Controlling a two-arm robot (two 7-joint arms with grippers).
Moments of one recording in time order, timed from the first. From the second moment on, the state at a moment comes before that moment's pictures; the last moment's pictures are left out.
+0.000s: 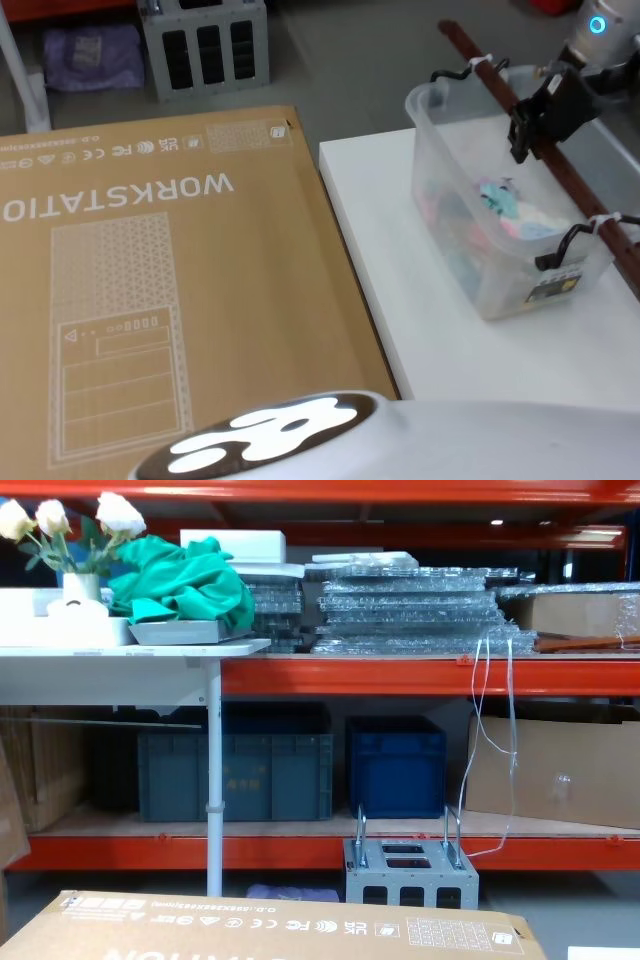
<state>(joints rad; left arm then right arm) -1.47 0.98 1.56 -0.90 0.05 0.15 -1.47 1.06 1.07 -1.04 -1.51 -0.21 0.38 1.46</state>
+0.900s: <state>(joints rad) -1.47 0.98 1.56 -0.90 0.05 0.15 -1.47 1.20 1.05 -0.97 -1.59 -0.32 0.41 1.56</state>
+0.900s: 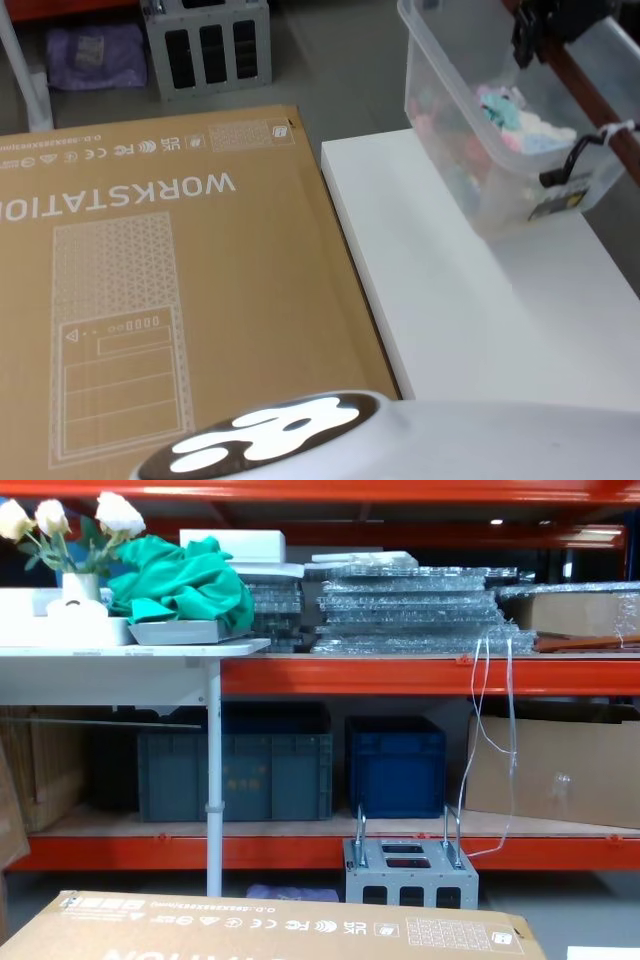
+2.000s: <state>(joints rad) -1.47 0.98 1.56 -0.90 0.05 0.15 -1.47 1.35 0.83 -1.06 -1.46 -0.33 0.20 1.58</state>
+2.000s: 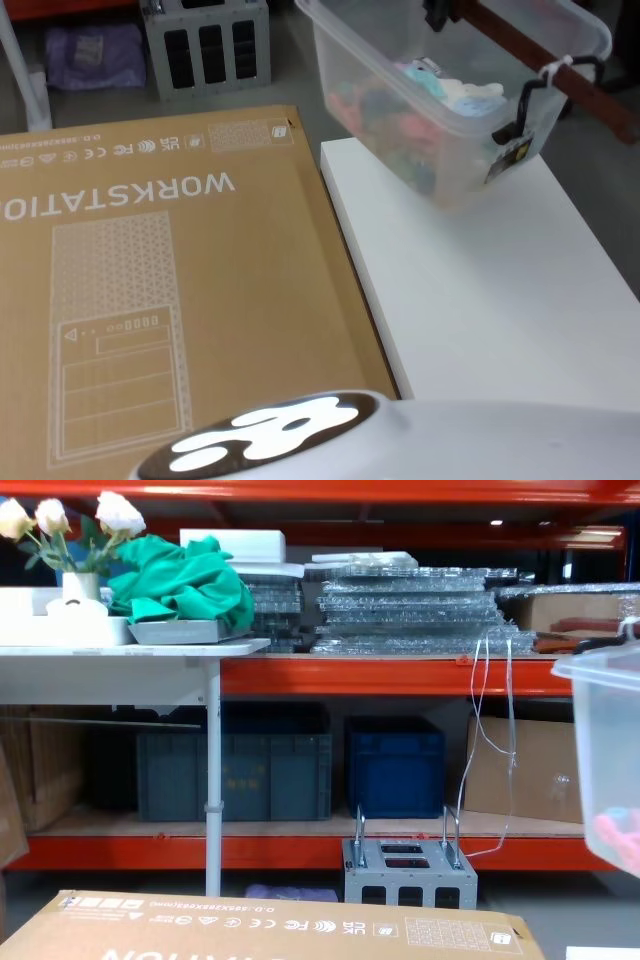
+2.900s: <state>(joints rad) -1.47 0.98 1.56 -0.90 0.05 0.15 -1.47 1.42 0.56 -1.15 -1.29 -0.23 -0.13 1.54</state>
